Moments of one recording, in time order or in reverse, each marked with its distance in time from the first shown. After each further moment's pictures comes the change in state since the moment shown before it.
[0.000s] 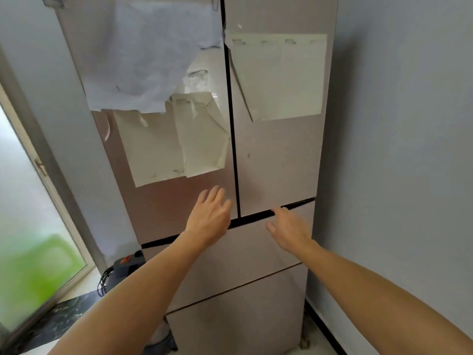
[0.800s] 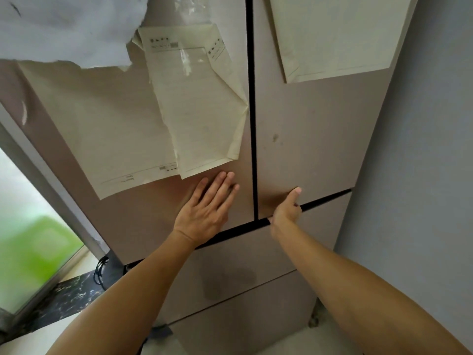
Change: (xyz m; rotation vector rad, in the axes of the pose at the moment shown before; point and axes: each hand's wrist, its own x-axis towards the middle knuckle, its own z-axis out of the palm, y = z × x) left_hand 0.044 -0.072 0.148 0.190 0.415 0.188; right_hand 0.151 -0.036 0.121 1.525 0.328 1.178
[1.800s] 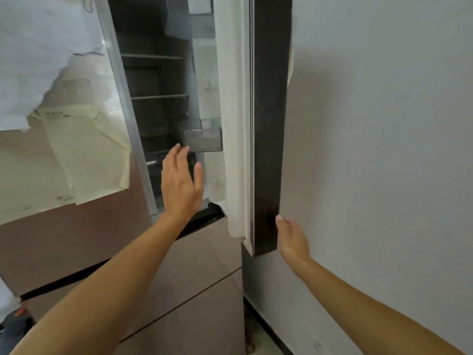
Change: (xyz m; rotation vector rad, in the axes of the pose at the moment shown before) left_hand 0.207 0.115 -0.166 -0.848 0.233 -0.733; right_hand -0.060 -0.149 -0.307 -0.623 -0.075 -0.551
